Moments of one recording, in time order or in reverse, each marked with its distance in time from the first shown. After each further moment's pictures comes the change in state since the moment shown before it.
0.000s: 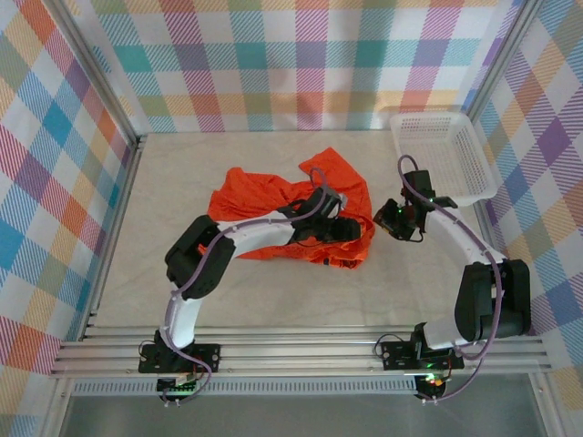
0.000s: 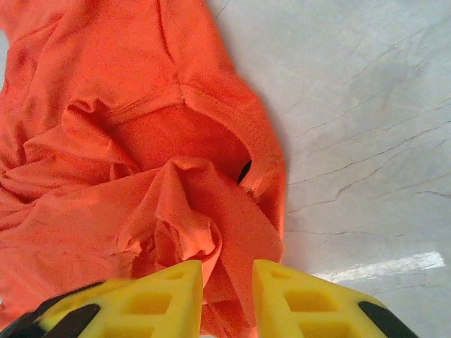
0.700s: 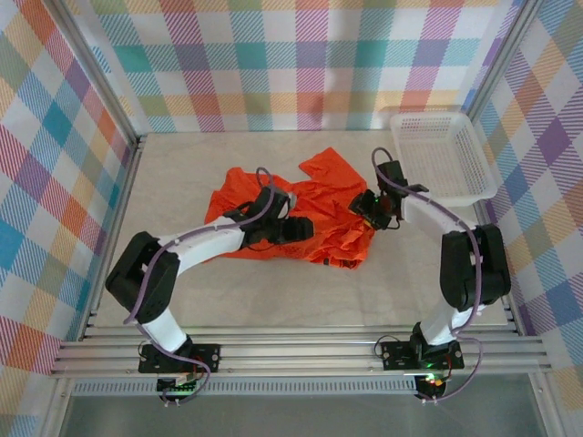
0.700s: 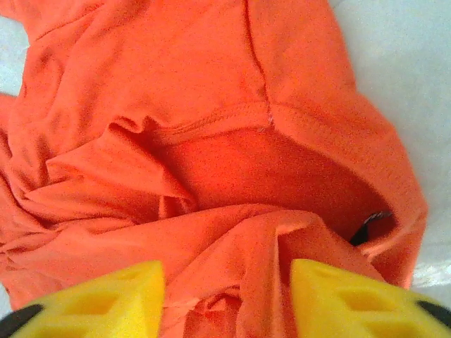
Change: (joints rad) left arm 0.187 -0.385 -0.412 -0.021 -0.016 0.057; right arm 0.120 0.225 0.133 0.111 0.020 0.107
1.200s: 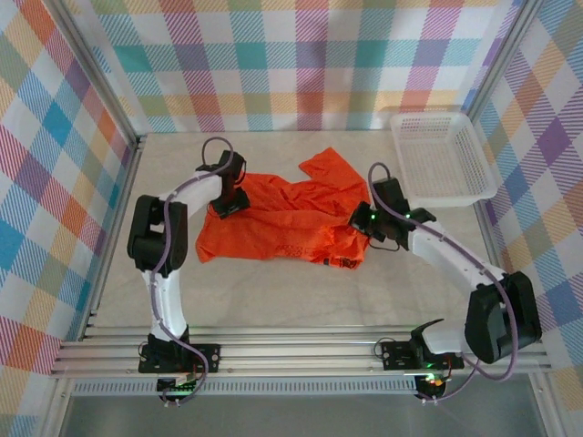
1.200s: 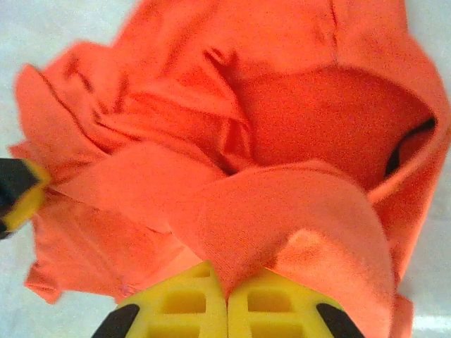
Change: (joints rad) left arm 0.394 0.317 0.422 -0.533 -0.354 0.083; right arm 0.159 -0.317 -0.211 0.060 0.101 0.014
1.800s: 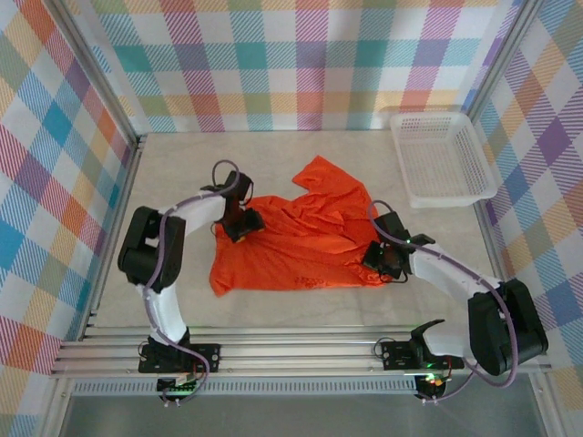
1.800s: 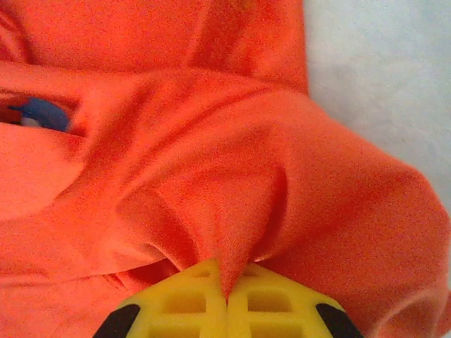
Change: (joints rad) left arm -0.045 -0.083 -0.220 0.107 0.227 -0.062; right arm 0.000 -0.079 -0.244 -0.095 0.117 -0.030
